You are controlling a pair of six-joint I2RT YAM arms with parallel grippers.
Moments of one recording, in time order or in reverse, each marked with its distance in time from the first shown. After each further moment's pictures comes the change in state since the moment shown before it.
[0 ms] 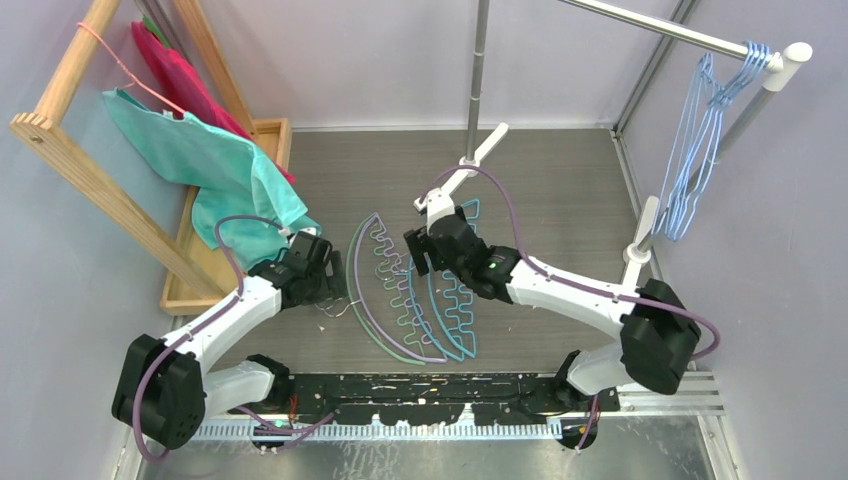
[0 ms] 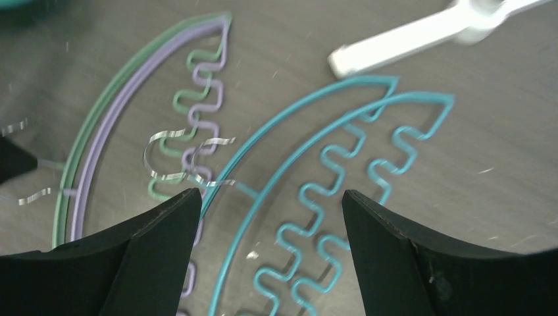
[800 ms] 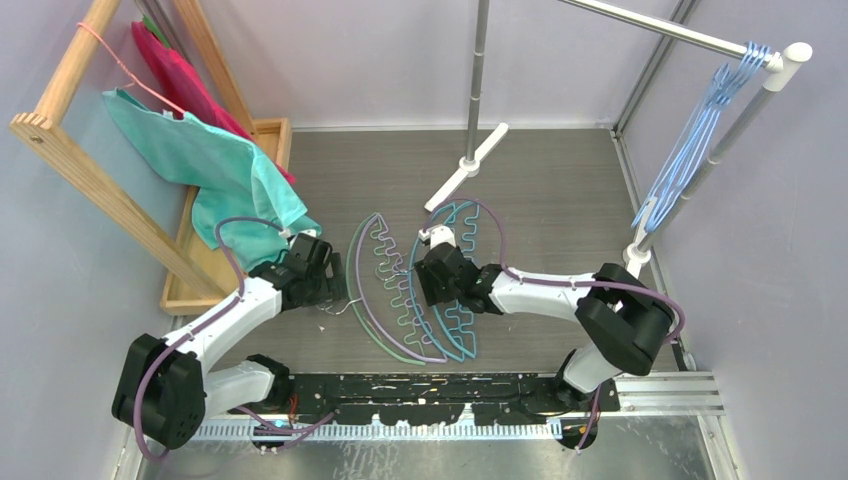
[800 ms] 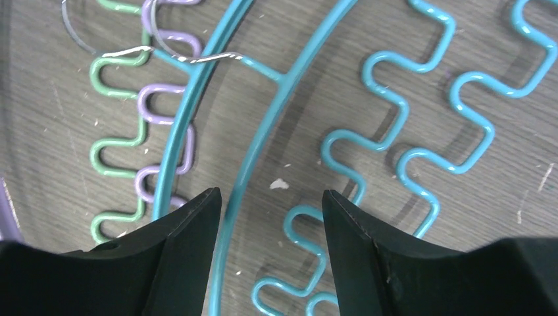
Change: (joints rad) left arm 0.000 0.001 -0.014 0.009 0.002 -0.004; right arm 0.029 0.165 -0.171 0.034 -0.098 0.215
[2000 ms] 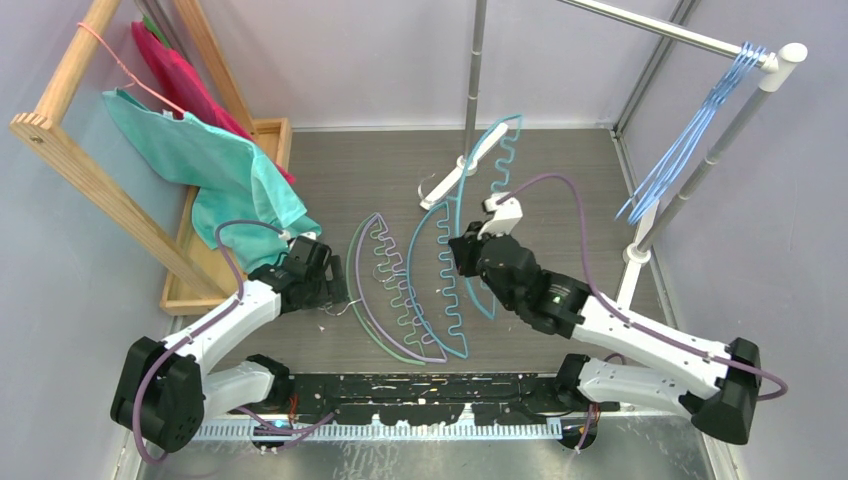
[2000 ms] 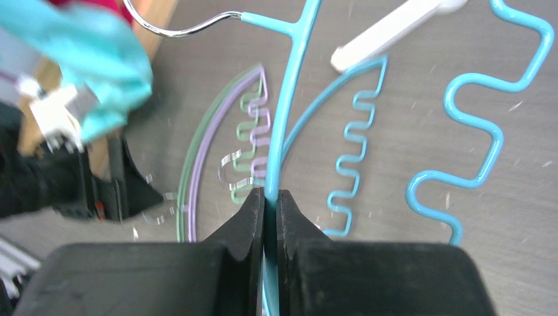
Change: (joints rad) left arm 0.000 -0.016 -0.024 0.006 0.014 0.000; right arm 0.077 -0.543 0.042 -0.128 0.225 0.149
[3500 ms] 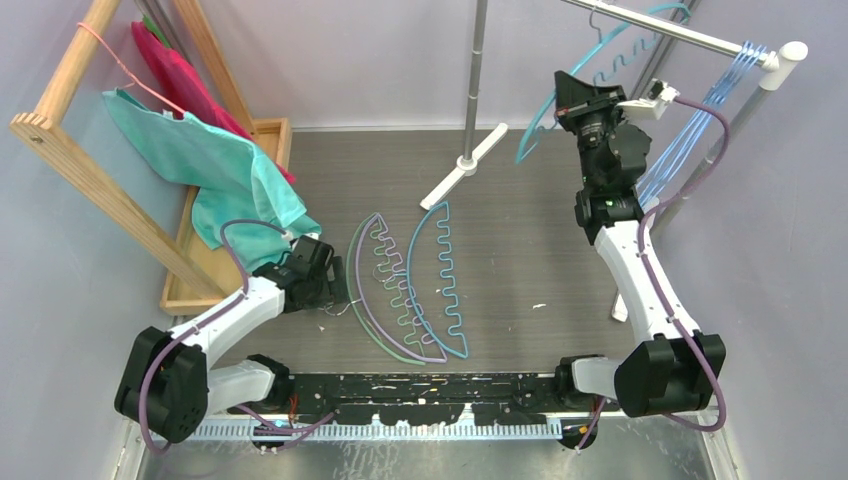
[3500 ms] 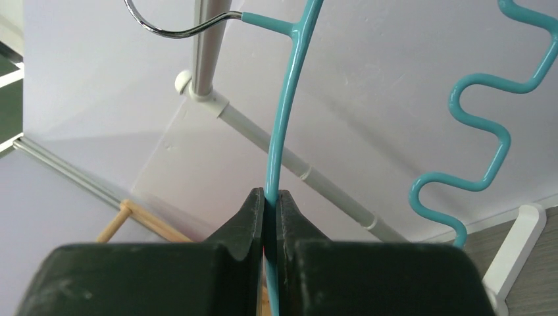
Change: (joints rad) left arm 0.000 0.044 0.000 0.020 0.004 0.002; right arm -0.890 0.259 0.349 0.640 -0.456 0.382
